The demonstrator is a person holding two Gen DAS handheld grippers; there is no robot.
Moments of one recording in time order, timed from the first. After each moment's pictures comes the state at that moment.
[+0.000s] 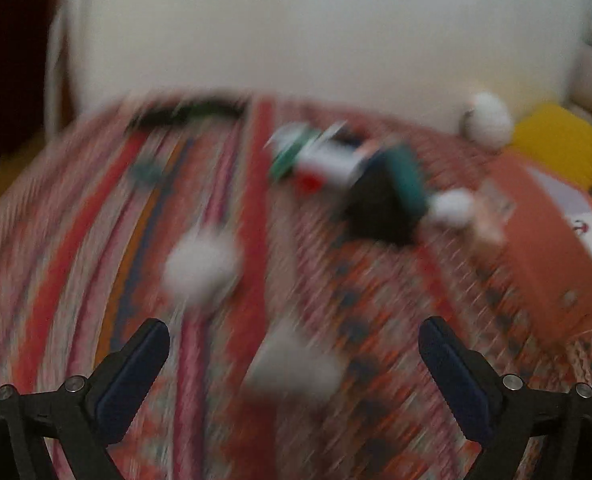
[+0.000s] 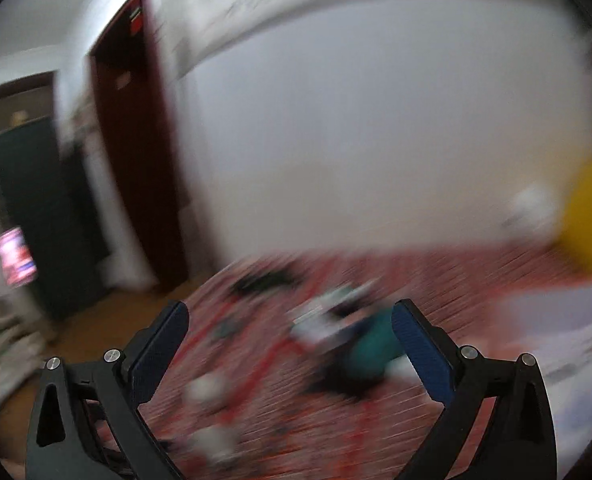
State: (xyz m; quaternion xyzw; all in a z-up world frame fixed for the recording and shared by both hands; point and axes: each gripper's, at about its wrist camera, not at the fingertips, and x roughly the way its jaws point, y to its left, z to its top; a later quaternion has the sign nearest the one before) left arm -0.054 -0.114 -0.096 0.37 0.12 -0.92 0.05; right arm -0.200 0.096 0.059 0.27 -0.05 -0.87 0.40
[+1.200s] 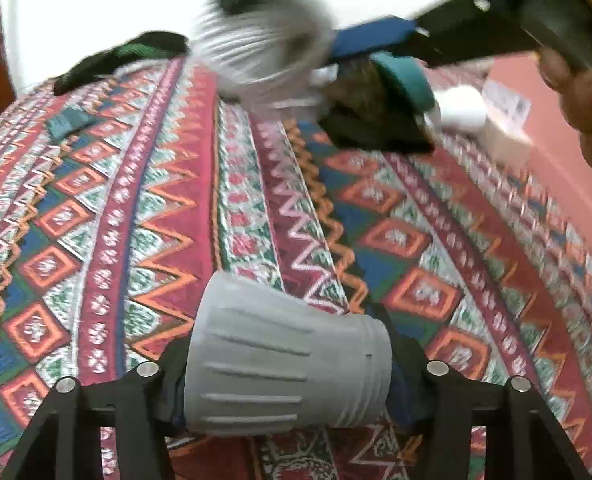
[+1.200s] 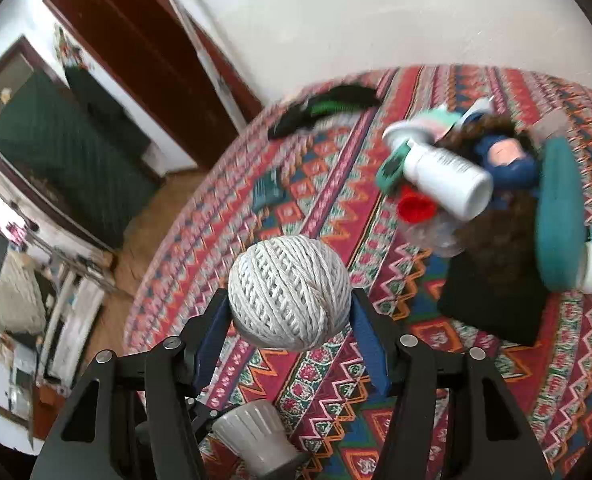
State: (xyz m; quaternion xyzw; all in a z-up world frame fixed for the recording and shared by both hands) left arm -0.115 -0.080 -0.187 0.40 0.06 -0.92 -0.02; right arm -0.332 -0.025 -0.079 0.47 -0.06 -0.76 0.44
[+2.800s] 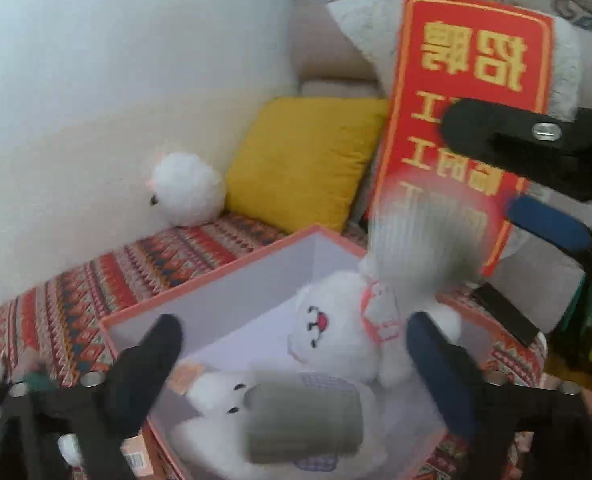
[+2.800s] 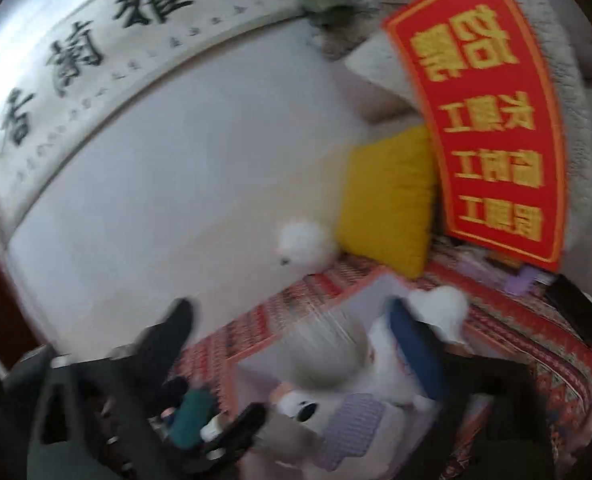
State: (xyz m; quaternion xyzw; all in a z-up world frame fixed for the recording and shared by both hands) left arm -0.245 0.277 0.029 0.26 -0.07 -0.93 -0.25; right arm -0.212 0.496 0.083 0.17 -0.26 -0.95 0.01
